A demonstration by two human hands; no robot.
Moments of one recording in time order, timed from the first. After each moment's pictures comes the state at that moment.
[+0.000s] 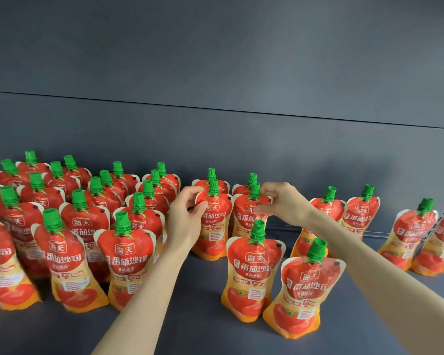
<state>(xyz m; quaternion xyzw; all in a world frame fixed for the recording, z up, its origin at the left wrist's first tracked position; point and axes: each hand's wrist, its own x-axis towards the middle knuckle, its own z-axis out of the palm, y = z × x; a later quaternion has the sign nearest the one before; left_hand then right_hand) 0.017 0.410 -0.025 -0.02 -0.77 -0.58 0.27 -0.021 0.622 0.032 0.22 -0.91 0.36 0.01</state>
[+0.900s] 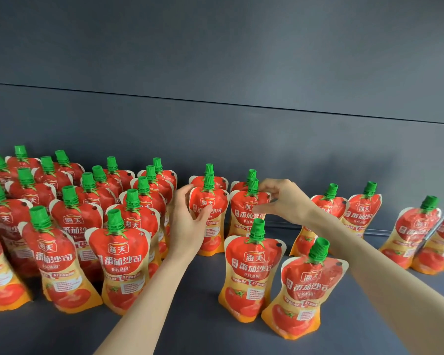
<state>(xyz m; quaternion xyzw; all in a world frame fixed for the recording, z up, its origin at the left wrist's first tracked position) 0.014 0.417 -0.045 0.00 -0.77 -0.56 0.29 -0.020 0.622 0.031 0.21 -0.92 0.33 0.03</state>
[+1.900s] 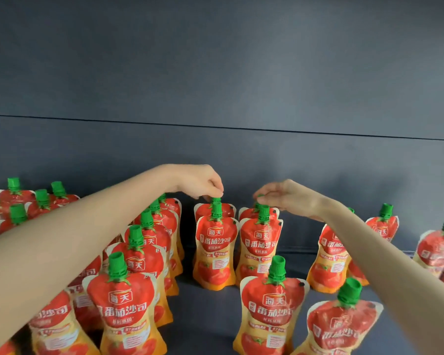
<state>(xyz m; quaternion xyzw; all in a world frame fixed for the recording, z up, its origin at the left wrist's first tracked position) -0.056 0.385 0.110 -0.16 -0.95 -0.22 -0.13 -0.059 0.611 0.073 0.19 -0.91 0.36 -0.08</state>
